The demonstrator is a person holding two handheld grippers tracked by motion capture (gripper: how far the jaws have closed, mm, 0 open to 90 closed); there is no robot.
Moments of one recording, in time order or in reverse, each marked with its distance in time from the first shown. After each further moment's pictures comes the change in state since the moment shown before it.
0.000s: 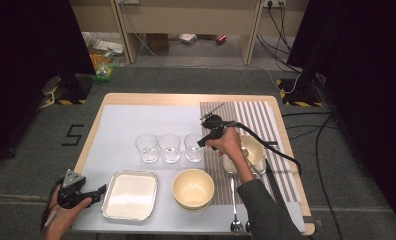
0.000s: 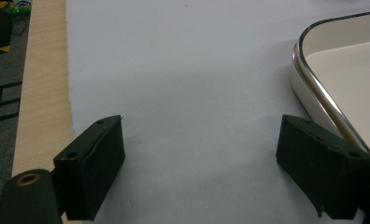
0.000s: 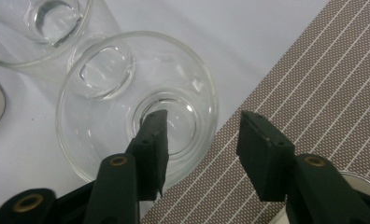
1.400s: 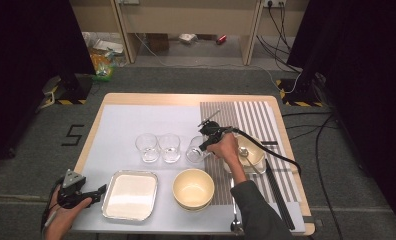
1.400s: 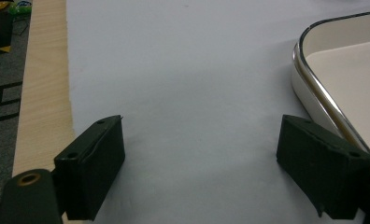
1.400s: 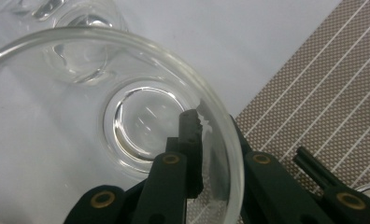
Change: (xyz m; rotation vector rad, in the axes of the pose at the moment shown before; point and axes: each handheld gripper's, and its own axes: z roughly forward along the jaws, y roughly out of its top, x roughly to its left) left arm 0.000 0.000 -0.001 0.006 -0.001 0.001; right arm -0.002 -0.009 0.028 0.033 0.015 -0.010
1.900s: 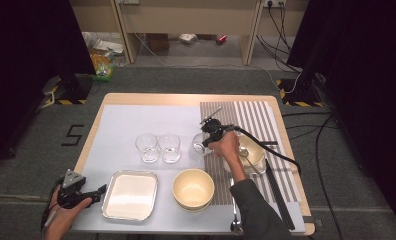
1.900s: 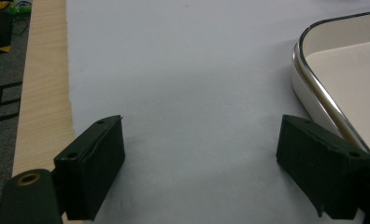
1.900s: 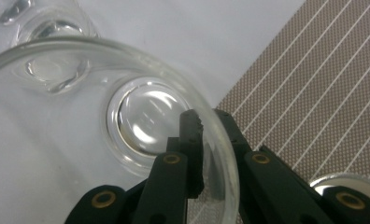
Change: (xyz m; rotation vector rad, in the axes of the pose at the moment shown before) left arm 0.000 0.000 0.001 -0.006 0.002 -0.001; right arm -0.005 0.001 -0.004 0.006 -0.072 0.020
